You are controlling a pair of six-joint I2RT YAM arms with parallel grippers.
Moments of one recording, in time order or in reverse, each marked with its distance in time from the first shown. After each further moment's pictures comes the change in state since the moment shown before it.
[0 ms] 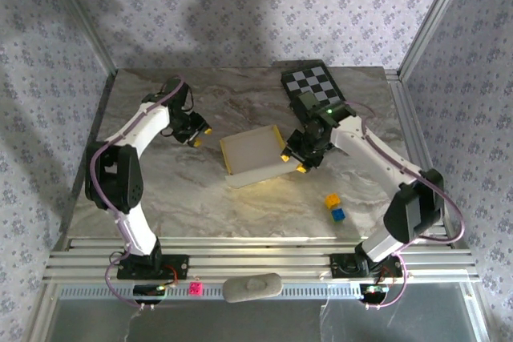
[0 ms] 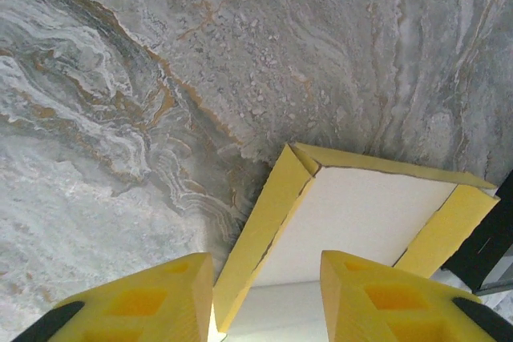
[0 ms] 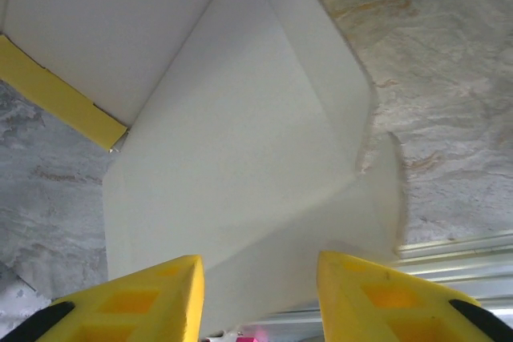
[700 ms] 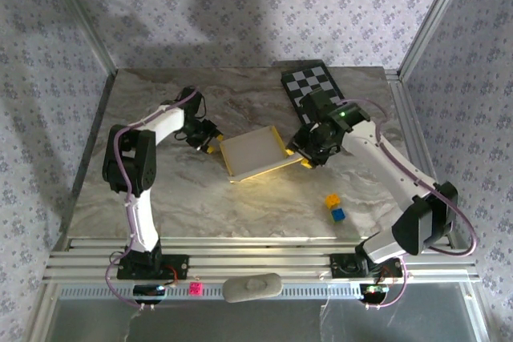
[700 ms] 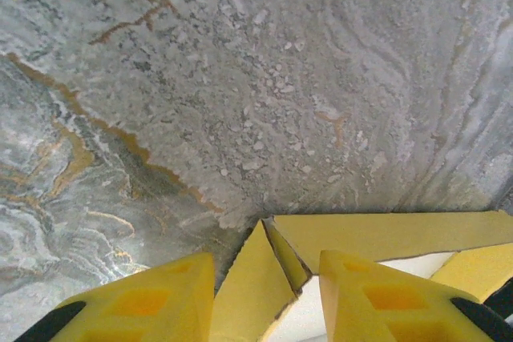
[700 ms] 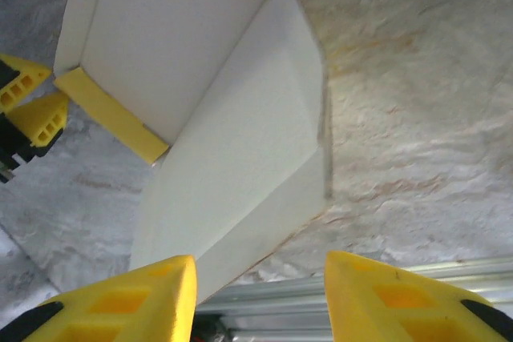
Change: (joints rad) left arm -0.038 0.199 0.001 0.144 0.077 -0.112; right arm -0.024 -0.072 -0.023 0.058 0.016 -0.006
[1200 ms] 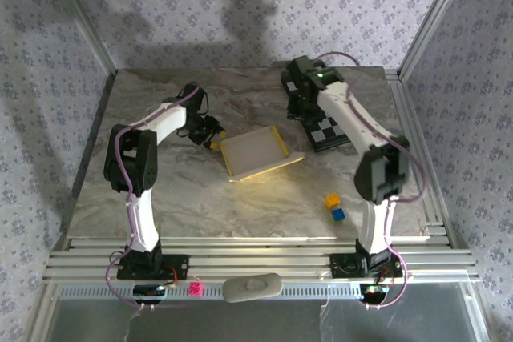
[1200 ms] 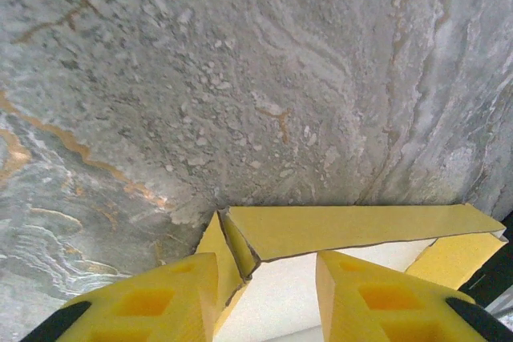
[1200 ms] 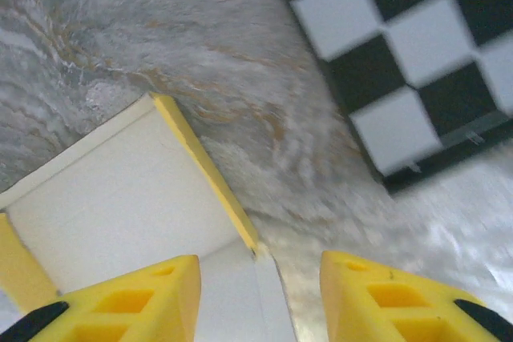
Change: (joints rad) left arm -0.012 0.012 0.043 0.005 0.000 -0.018; right arm -0.102 0.399 0.435 -0.039 0.313 -0.463
